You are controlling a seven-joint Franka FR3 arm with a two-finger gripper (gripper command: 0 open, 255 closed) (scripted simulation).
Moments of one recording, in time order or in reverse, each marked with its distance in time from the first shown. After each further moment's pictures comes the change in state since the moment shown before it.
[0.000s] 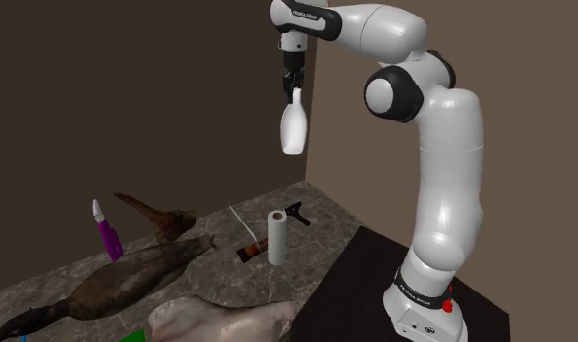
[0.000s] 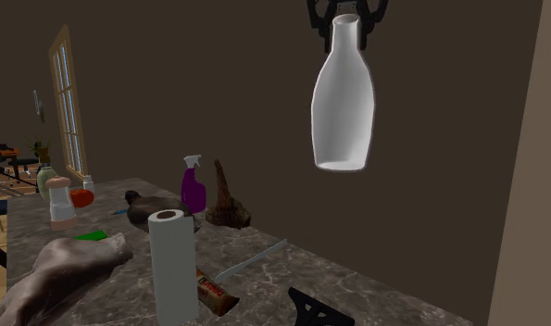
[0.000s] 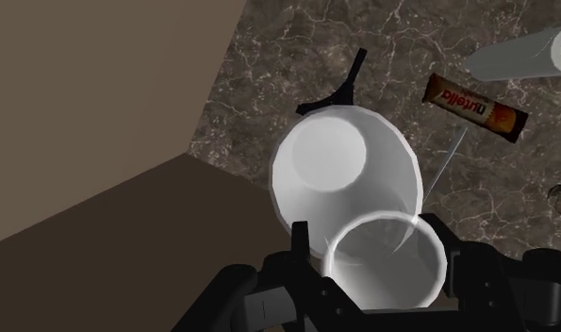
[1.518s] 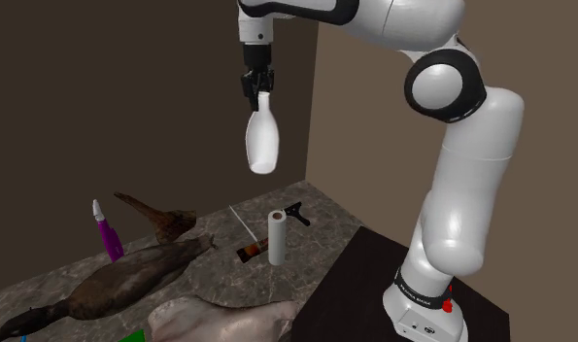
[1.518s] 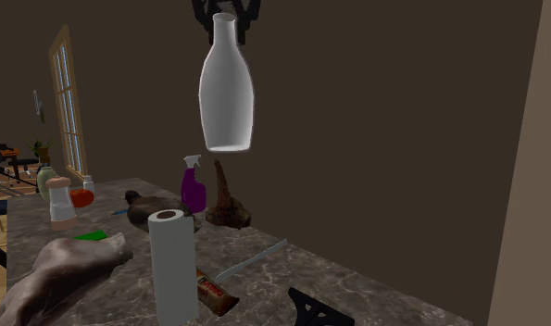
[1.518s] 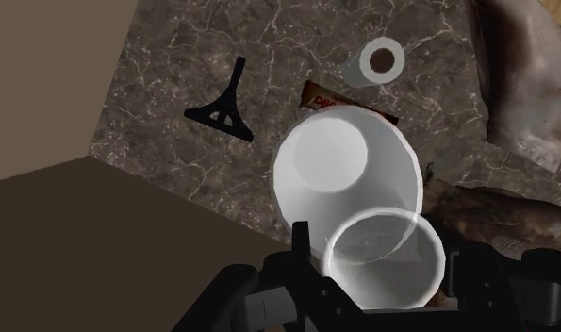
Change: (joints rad) arm 0.277 -0.224 0.149 -0.227 -0.064 0.007 0.400
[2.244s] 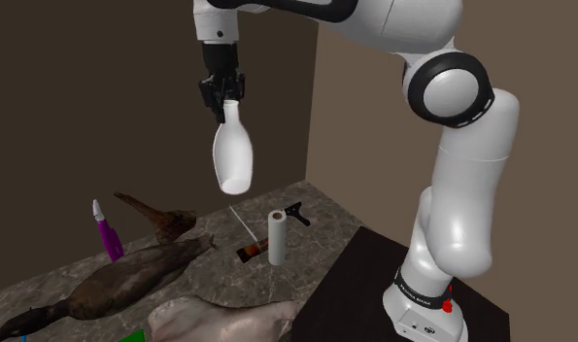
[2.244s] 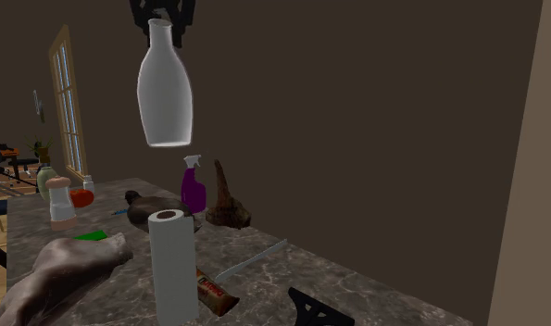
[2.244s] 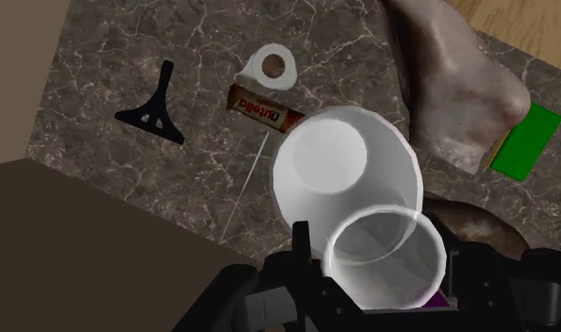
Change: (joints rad) arm 0.147 0.029 0.117 0.054 -0.002 -0.026 0.263
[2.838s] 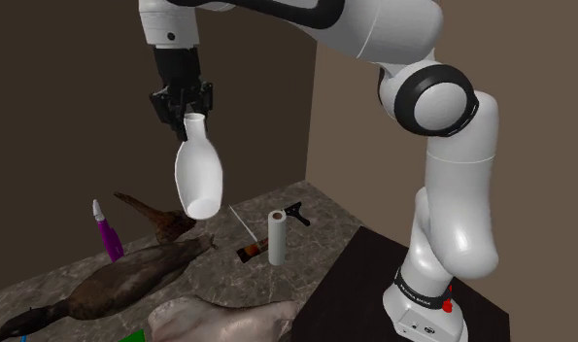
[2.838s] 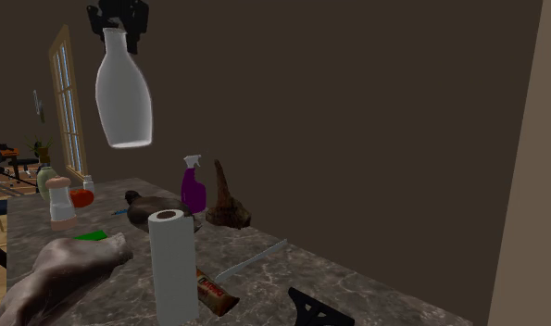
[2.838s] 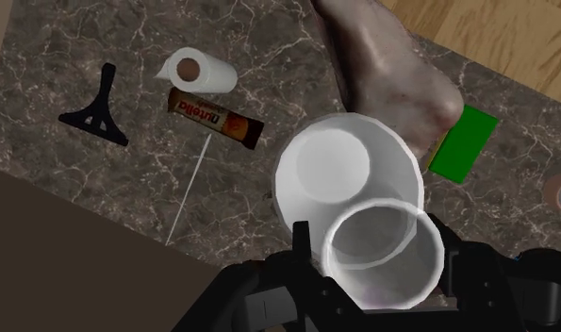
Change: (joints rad) arm 0.127 0.121 0.082 0.155 -0.012 -0.034 0.205
